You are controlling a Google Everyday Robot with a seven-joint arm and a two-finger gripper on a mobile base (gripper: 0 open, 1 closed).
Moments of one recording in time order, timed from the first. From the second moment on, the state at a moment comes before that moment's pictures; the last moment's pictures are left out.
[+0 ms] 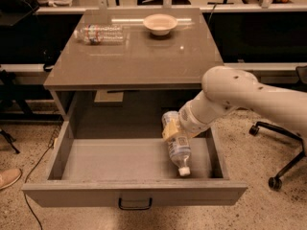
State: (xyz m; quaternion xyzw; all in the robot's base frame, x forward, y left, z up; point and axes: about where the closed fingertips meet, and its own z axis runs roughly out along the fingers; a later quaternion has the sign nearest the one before) arm 0.531 -0.070 0.682 -0.12 0.97 0.21 0.09
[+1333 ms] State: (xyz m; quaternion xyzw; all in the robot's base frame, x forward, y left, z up) arm 0.518 -0.113 0.773 -0.19 0.94 0.24 0.18
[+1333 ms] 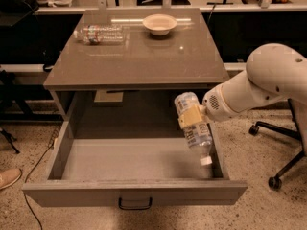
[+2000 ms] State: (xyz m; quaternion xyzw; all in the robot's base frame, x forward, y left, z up) arm 0.533 -0.143 0.897 -0.16 0.92 0.23 0.29
